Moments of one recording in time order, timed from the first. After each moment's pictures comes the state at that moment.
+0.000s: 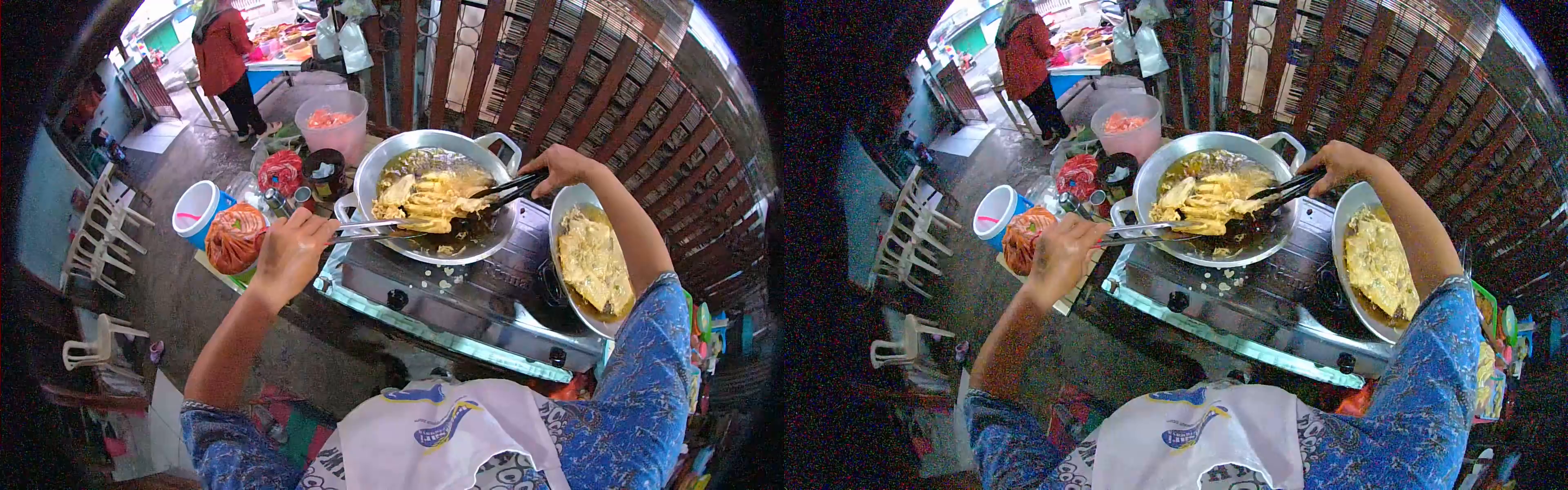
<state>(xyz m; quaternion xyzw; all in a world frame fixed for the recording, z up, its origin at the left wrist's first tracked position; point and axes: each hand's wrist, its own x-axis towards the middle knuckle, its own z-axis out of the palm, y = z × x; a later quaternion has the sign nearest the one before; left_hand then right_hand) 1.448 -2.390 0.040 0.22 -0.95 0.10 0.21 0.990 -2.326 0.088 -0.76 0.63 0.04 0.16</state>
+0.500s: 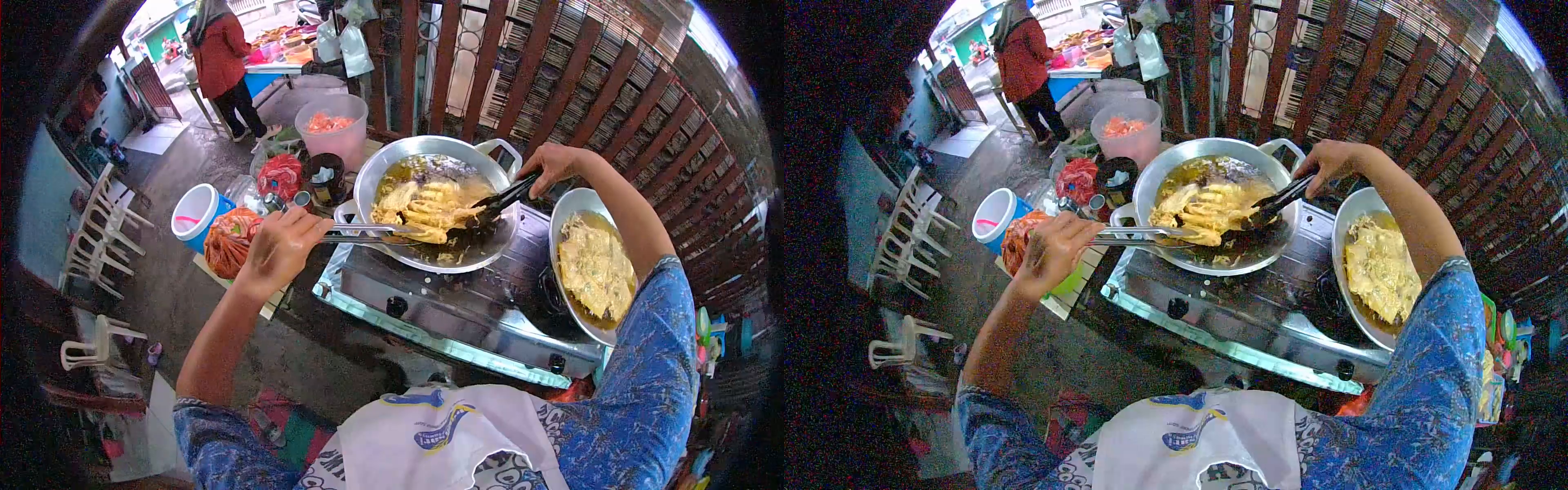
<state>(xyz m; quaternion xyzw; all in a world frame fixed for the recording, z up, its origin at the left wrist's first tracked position) 1.455 -2.417 0.041 0.16 -0.96 0.11 0.22 0.992 -2.352 0.101 -0.72 0.63 0.11 0.27</state>
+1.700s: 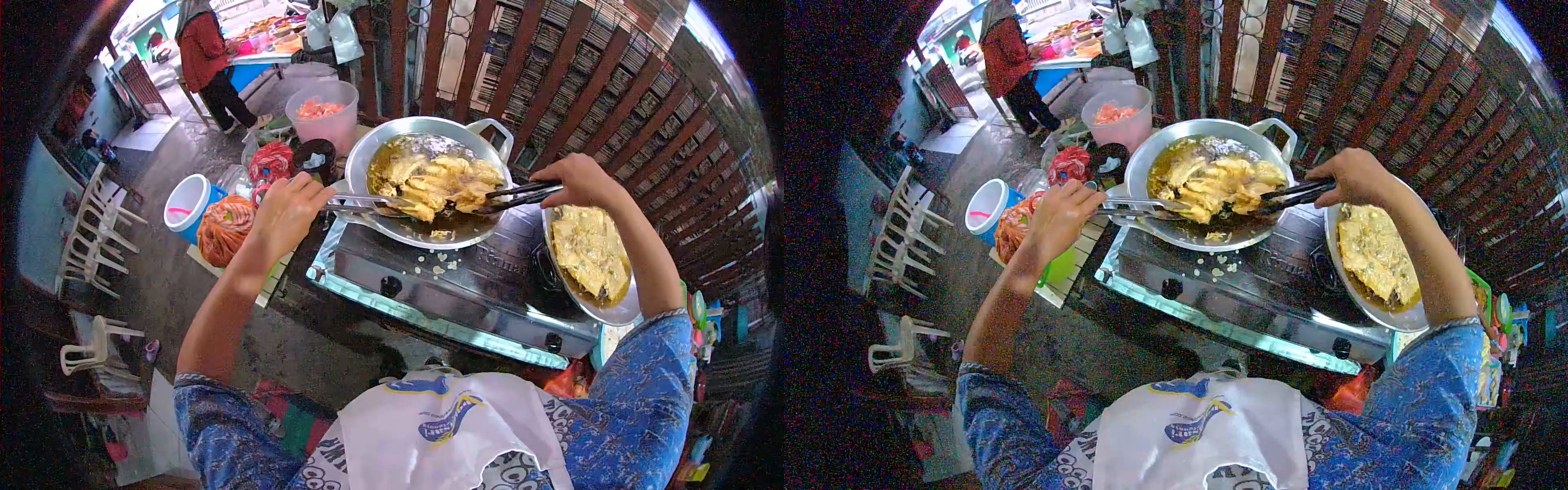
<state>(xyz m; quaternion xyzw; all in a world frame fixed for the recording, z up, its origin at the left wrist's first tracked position) 1.438 -2.426 0.038 0.17 -0.96 0.16 0.14 1.034 -2.256 0.110 -0.73 0.68 0.08 0.04</state>
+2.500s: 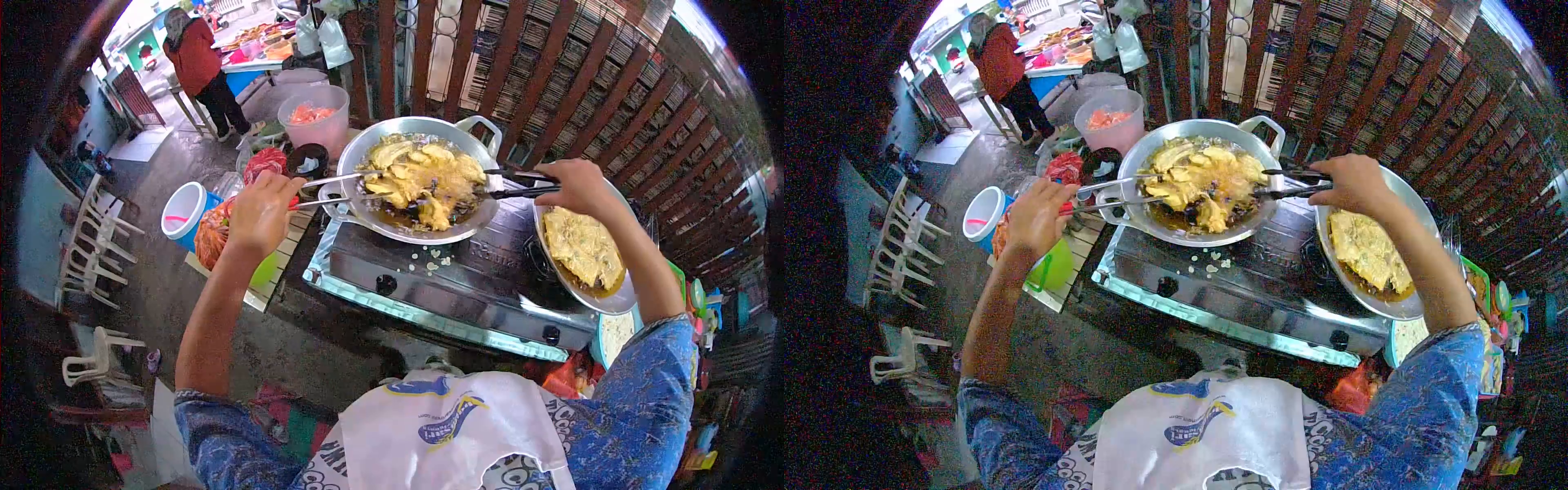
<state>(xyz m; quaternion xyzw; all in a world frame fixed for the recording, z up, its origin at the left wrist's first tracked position) 1.453 -2.414 0.062 0.24 -0.94 0.16 0.17 1.044 -2.223 0.098 -0.65 0.76 0.05 -0.05</state>
